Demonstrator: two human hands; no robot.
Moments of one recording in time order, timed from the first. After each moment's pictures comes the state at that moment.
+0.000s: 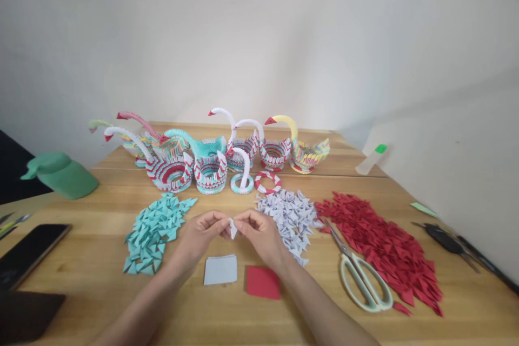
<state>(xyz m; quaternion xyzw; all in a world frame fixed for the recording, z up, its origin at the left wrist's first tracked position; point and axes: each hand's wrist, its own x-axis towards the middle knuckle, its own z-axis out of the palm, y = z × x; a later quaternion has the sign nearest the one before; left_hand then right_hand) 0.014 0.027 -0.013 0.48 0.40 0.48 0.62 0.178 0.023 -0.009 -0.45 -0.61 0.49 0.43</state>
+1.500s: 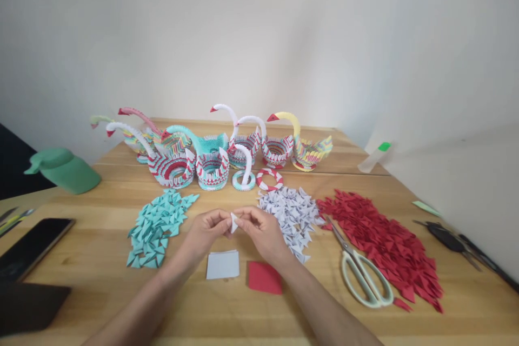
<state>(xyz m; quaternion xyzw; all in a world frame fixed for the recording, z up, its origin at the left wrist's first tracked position) 0.016 0.022 -0.009 0.51 0.43 0.44 0.60 0.177 0.022 -0.010 -0.48 -0.63 0.44 0.42</state>
